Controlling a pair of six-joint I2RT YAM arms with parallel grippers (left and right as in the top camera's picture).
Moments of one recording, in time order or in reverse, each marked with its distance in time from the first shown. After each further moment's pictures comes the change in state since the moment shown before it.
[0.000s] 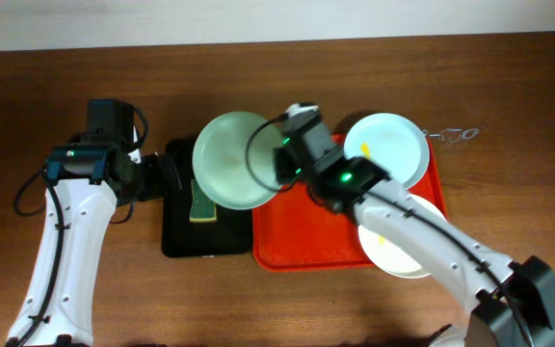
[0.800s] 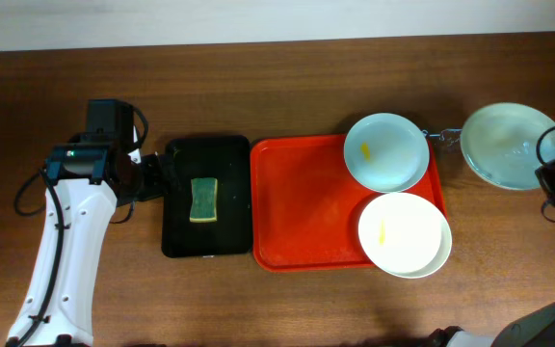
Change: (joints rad) left arm 0.000 0.000 0.000 0.000 0.000 0.000; right arm -1.308 -0.141 0.000 -0.401 -0.175 0.018
